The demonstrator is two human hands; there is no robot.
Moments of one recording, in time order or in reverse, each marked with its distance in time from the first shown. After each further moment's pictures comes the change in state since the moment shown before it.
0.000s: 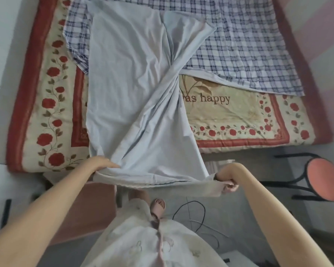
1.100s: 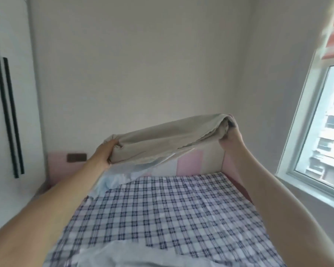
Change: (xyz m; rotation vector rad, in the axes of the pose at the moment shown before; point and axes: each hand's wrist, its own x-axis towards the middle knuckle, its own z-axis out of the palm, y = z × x) left_hand -0.309 0.351 -0.460 -1.137 0.380 1.302; right_hand -0.542 -0.107 -0.417 1.646 0.641 -2.294
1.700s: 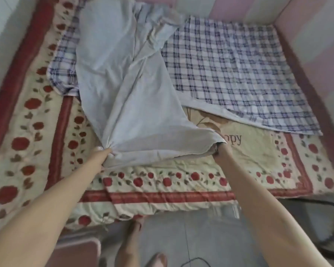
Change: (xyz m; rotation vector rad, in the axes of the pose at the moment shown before) left_hand -0.188 -0.530 -0.196 0.429 0.464 -0.854; right_hand -0.347 0.318 -0.390 -0.691 0.516 0.886
